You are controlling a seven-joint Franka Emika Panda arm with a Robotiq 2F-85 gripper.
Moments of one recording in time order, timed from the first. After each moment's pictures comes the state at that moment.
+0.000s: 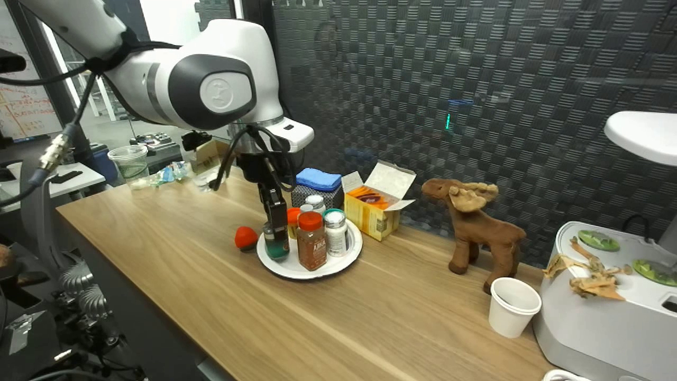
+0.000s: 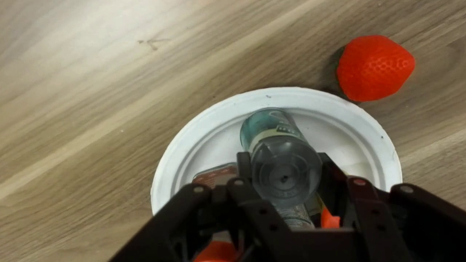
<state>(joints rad) 0.12 0.23 -0.02 -2.26 -0.08 2.54 0.54</state>
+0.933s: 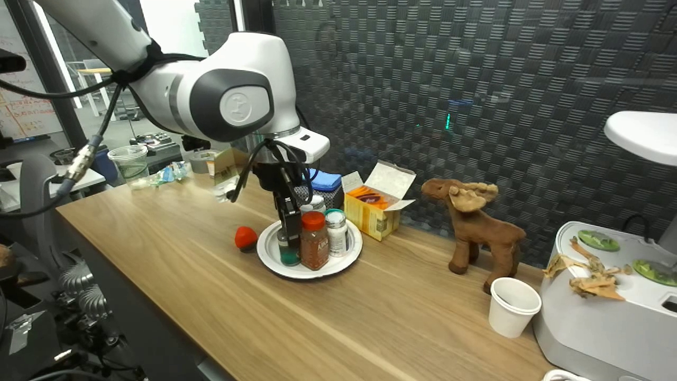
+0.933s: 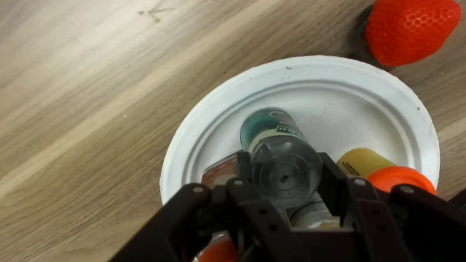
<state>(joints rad) 0.10 0.29 -0.04 -2.22 -0.07 2.56 0.54</state>
